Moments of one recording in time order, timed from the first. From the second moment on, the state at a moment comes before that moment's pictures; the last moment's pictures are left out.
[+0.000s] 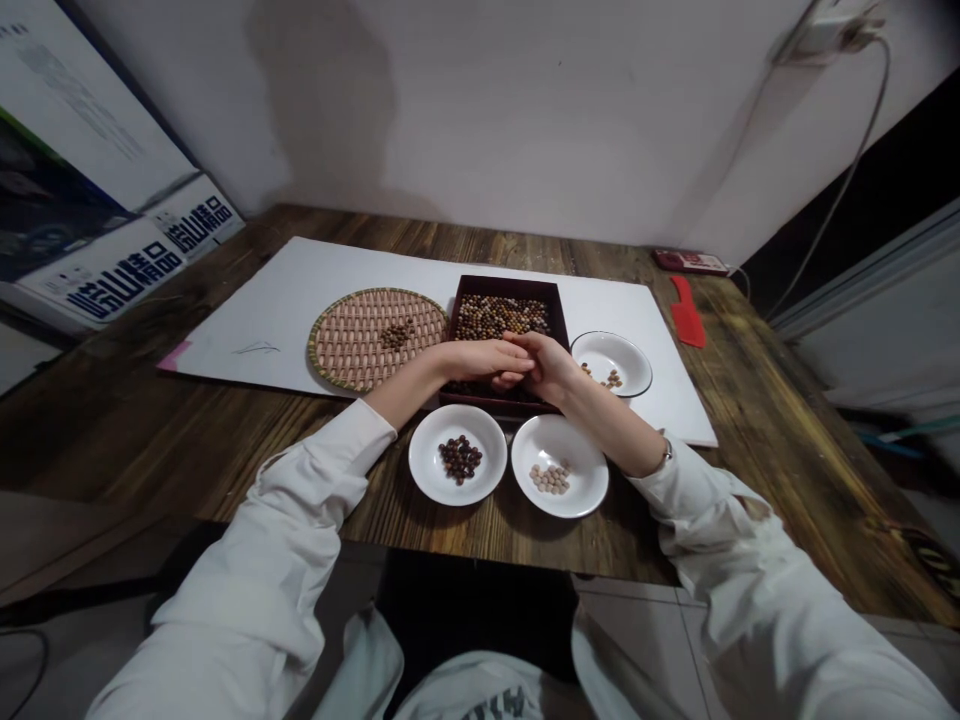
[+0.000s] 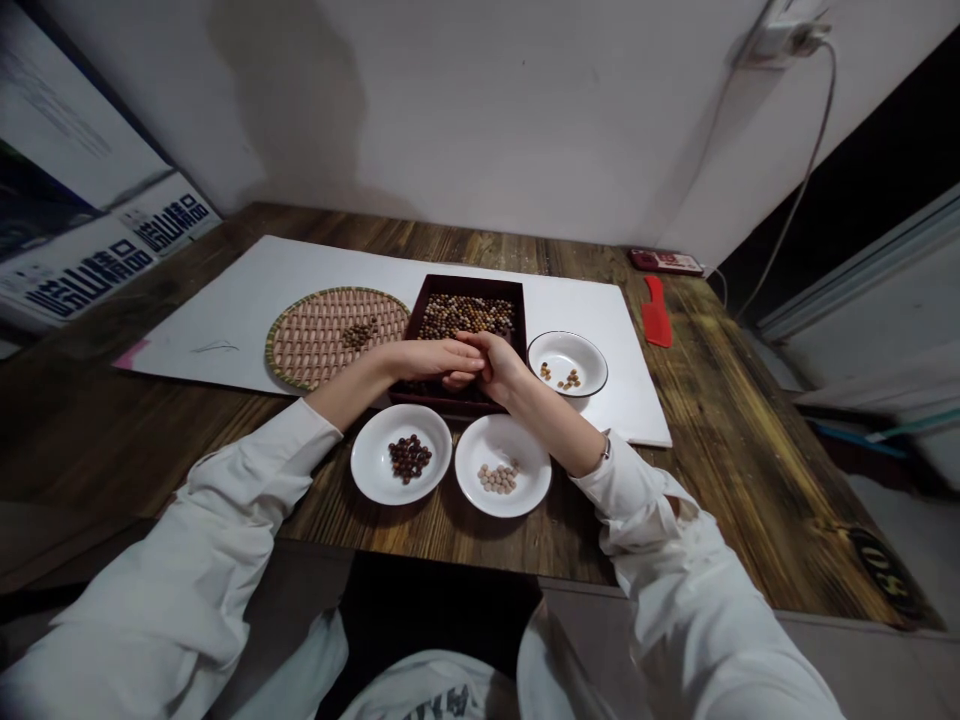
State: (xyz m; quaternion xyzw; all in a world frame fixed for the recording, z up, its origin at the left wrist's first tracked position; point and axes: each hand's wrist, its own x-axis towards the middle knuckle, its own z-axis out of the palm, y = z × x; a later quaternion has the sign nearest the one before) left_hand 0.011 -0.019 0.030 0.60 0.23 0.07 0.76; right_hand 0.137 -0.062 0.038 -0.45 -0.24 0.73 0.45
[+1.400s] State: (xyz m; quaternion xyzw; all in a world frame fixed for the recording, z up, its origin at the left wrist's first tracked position) left_hand 0.016 -0.003 0.036 0.44 0.22 0.37 0.79; right_hand 0.139 -0.061 0.037 -0.46 -0.21 0.74 0.45
